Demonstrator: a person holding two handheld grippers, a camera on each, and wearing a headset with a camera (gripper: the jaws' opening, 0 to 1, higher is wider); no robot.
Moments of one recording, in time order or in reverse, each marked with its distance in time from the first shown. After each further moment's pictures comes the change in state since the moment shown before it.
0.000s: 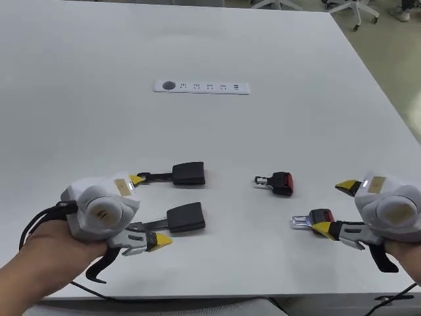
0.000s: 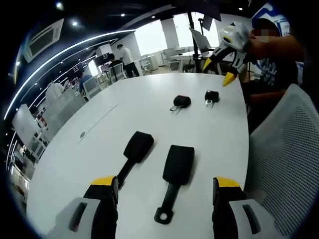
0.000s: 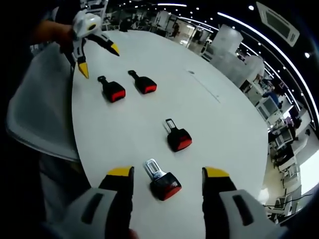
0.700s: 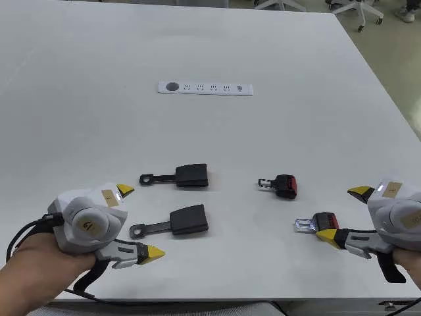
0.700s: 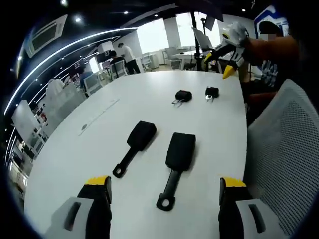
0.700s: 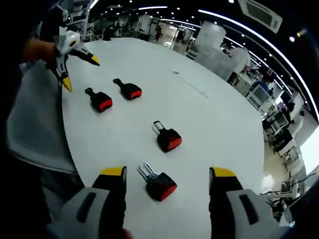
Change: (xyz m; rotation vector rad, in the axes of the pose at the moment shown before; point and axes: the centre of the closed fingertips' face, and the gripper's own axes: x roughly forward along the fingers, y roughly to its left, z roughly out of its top) left arm -0.004 -0.005 -0.018 -0.037 0.016 -0.015; right arm -0.004 0.003 -0.008 0.079 -0.003 -0.004
